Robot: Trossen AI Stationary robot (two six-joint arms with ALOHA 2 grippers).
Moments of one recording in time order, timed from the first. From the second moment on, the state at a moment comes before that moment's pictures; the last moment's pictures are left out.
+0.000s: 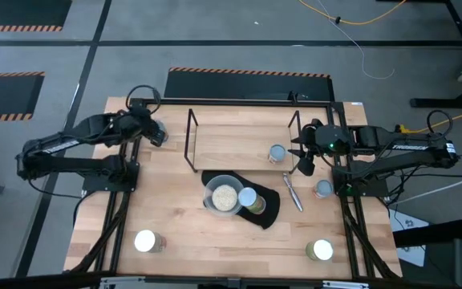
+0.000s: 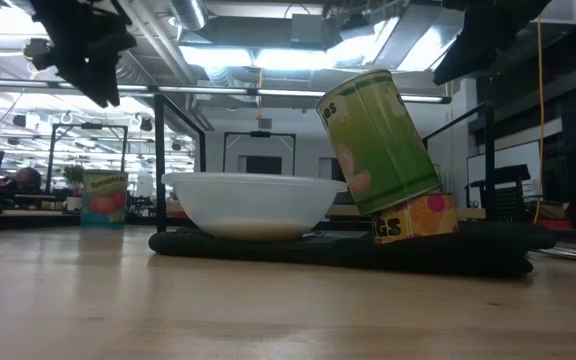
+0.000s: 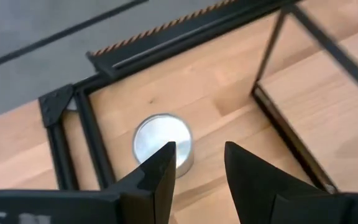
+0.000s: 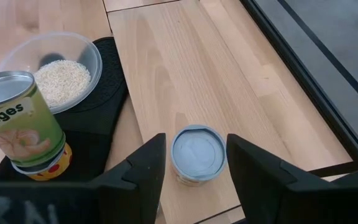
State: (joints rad) left arm 0.38 0.78 0.89 -1.07 -0.51 -0.59; right arm -0.03 0.90 0.90 -0.74 0.26 0.17
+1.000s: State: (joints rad) left arm 0.70 1.20 0.89 -1.02 -0.24 -0.16; right arm -0.03 0.90 0.90 -0.74 0.26 0.17
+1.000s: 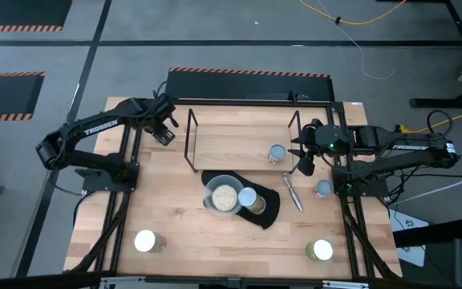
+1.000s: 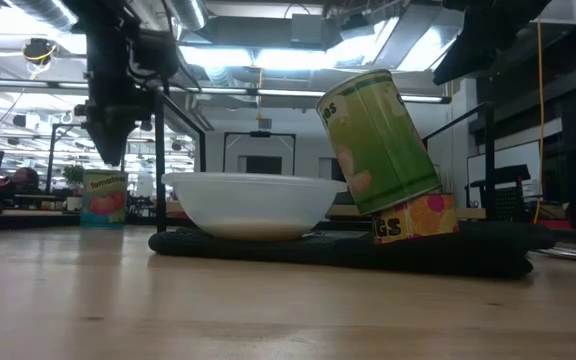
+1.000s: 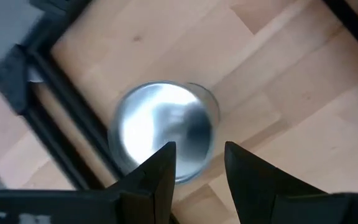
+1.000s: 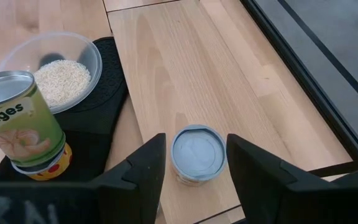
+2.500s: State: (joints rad) left arm 0.70 1.24 0.88 -0.99 -0.33 -0.15; right arm -0.03 0.90 0.90 -0.74 0.26 0.17
